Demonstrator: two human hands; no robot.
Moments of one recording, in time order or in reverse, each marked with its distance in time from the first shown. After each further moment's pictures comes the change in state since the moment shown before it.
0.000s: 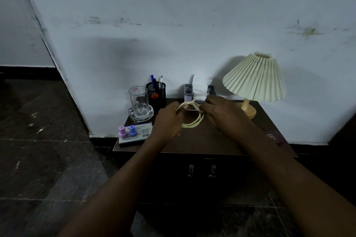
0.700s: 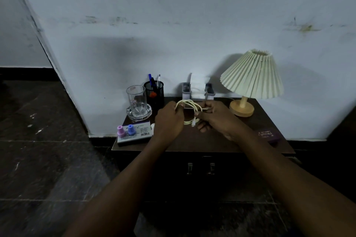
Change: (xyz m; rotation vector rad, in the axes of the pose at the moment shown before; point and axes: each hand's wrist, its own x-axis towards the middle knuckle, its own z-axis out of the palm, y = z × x) left_hand 0.003 -0.003 0.015 0.111 0.109 -0.044; right_hand 0.004 -0.008 0.023 1.242 -0.109 0.723
